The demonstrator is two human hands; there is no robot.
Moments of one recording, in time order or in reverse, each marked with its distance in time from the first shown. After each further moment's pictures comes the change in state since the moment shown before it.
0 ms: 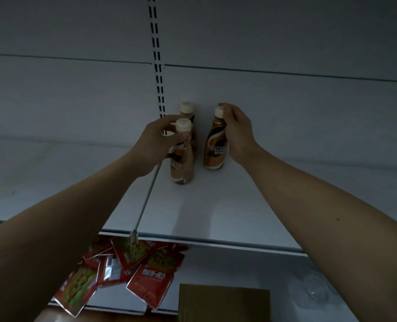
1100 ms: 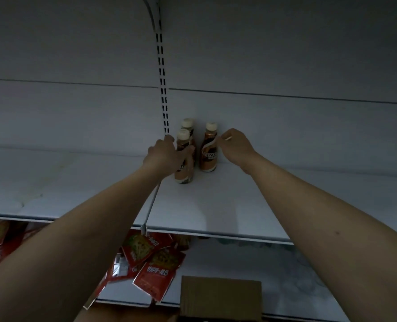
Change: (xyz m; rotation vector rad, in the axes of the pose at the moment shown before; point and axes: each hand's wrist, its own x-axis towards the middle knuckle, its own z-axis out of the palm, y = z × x) left_hand -0.020 0.023 0.012 0.791 0.128 -0.224; right_hand -0.053 -0.055 -0.030 -0.673 -0.203 0.068
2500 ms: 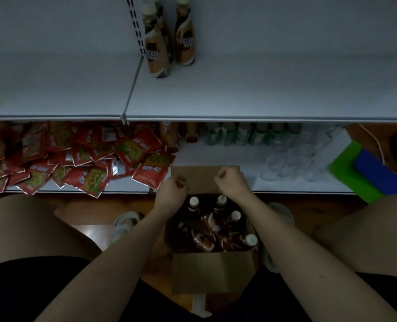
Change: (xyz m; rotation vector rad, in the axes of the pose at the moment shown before) left_hand -0.267 -0.106 0.184 -0.155 -0.315 -0.204; right_hand -0.267 0.188 0.082 -0.084 -0.290 0.460
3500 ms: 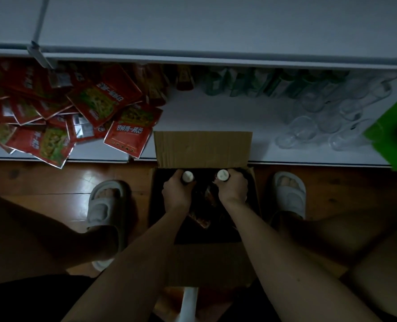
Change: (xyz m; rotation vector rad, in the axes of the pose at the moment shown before) left_hand 0.043 -0.067 0.131 -0.092 0.026 -0.312; right_hand 0.070 0.108 0.108 0.097 0.163 0.419
